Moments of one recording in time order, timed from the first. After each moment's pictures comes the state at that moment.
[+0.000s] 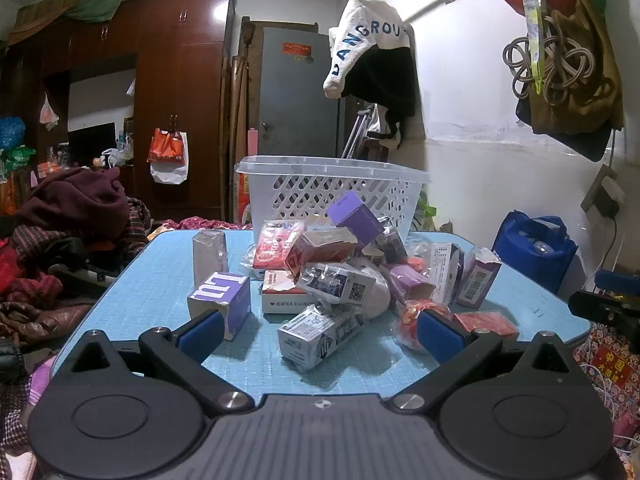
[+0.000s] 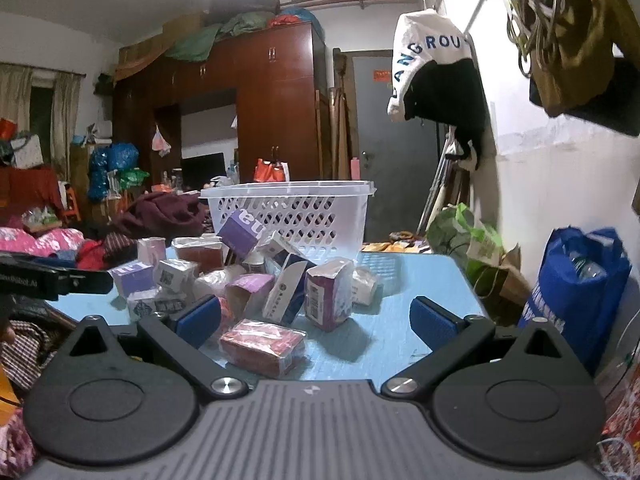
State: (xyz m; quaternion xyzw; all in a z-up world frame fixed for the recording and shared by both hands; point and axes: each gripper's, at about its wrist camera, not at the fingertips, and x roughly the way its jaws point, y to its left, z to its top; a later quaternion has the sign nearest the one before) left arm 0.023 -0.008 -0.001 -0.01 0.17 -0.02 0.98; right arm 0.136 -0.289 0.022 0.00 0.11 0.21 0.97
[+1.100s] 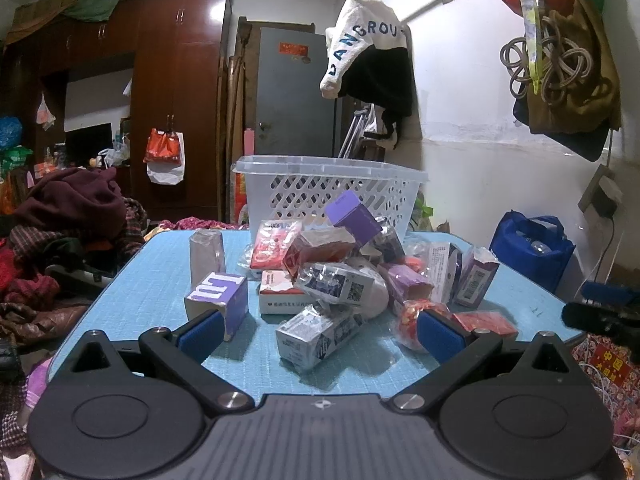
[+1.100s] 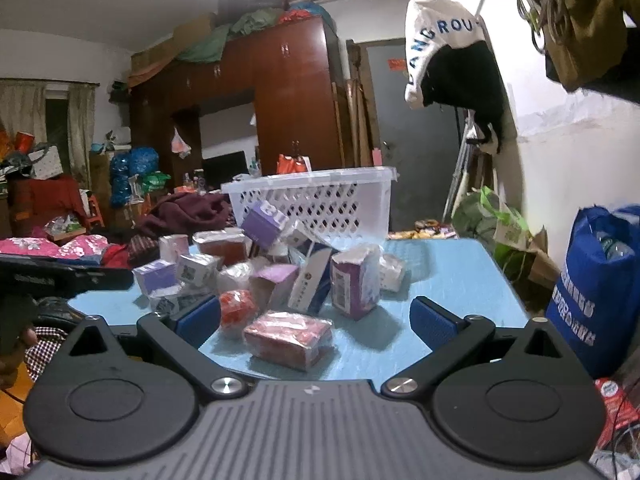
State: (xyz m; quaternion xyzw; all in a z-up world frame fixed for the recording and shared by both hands) left arm 0.024 -0.006 -0.002 -0.01 0.17 -0.03 0.99; right arm 0.144 -0.286 0.010 0.03 0.13 0.24 0.96
